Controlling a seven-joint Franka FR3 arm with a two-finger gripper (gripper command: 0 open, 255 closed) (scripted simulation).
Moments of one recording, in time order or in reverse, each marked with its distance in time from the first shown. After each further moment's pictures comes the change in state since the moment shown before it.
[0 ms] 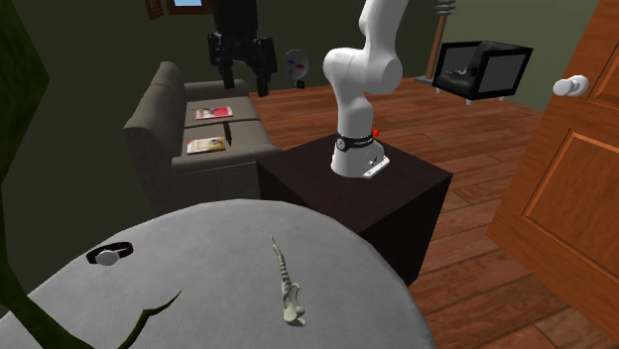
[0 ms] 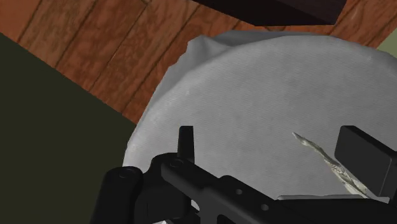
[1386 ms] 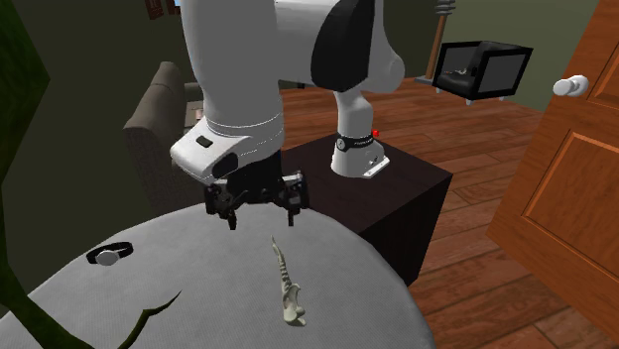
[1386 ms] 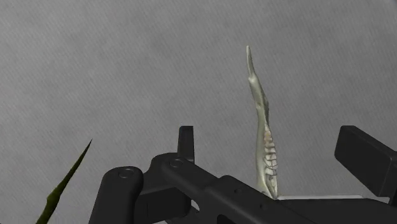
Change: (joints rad) arm 0.201 0.685 0.190 0.347 -0.148 0.214 -0.206
